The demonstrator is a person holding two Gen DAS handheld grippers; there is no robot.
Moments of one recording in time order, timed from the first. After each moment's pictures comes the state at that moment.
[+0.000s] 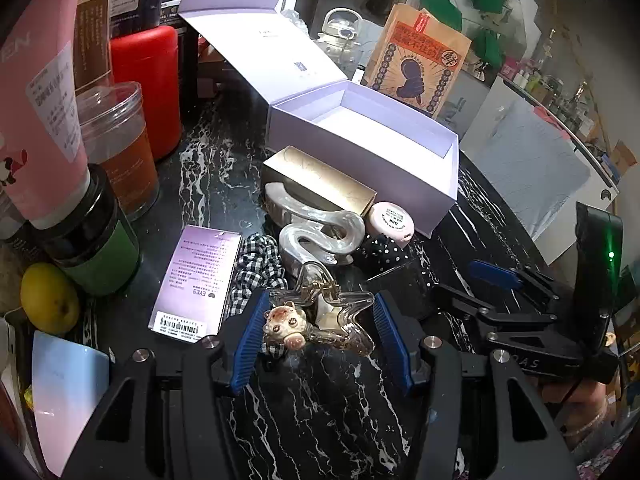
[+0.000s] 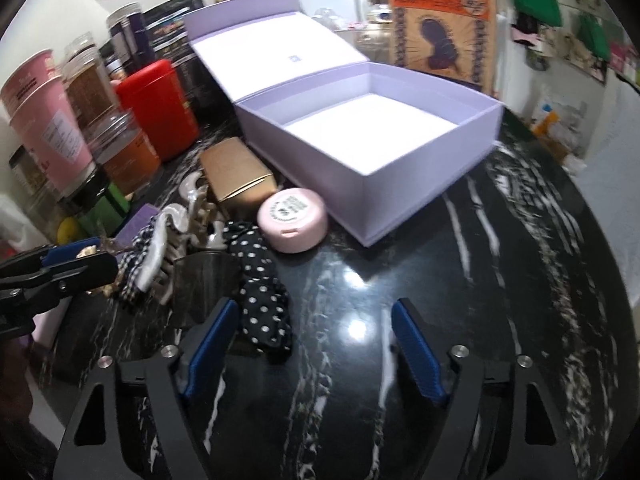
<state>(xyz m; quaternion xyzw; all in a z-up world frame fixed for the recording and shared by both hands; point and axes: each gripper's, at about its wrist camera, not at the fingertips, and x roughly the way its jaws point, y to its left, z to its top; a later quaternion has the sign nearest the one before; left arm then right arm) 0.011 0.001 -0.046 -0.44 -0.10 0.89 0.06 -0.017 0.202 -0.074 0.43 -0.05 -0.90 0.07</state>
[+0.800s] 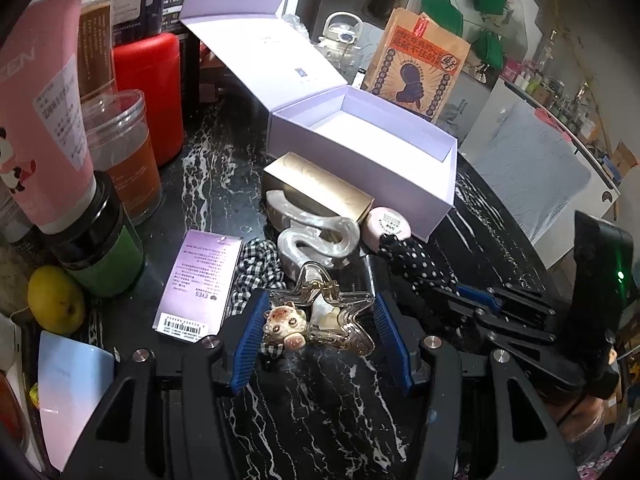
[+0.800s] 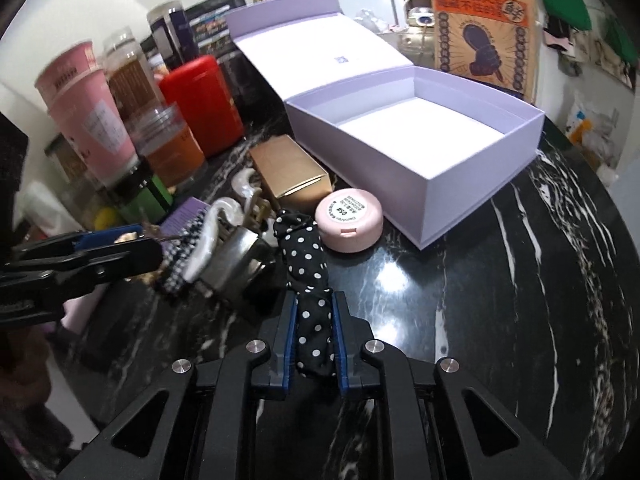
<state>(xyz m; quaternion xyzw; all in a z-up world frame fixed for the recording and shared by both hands) 0.016 0.003 -0.036 -0.43 -0.10 0.90 0.06 -0.003 0.182 -0.071 0.42 -0.07 -0.90 0.13</state>
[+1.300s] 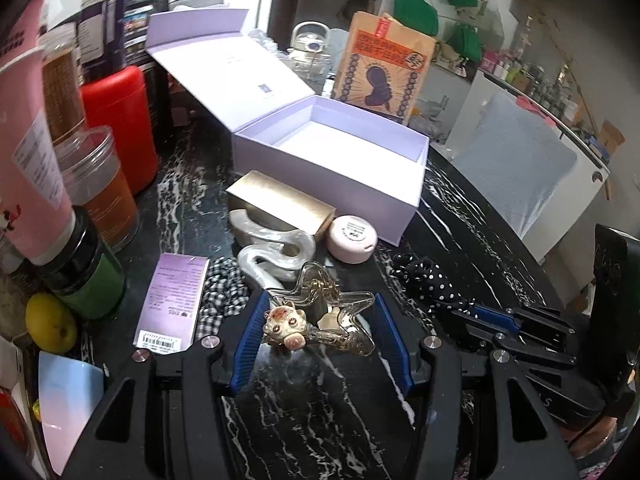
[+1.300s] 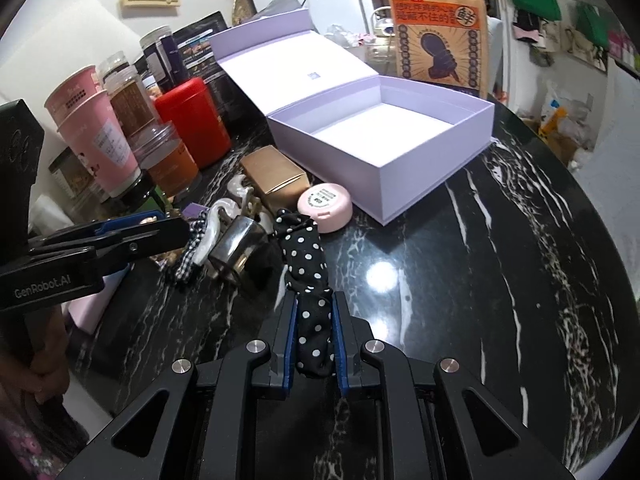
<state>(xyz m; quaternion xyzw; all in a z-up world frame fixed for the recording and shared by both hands) 0.017 0.034 -0.023 -0.41 -0.06 0.90 0.09 0.037 0.193 -0.056 0.41 -0.09 -0.90 0.09</state>
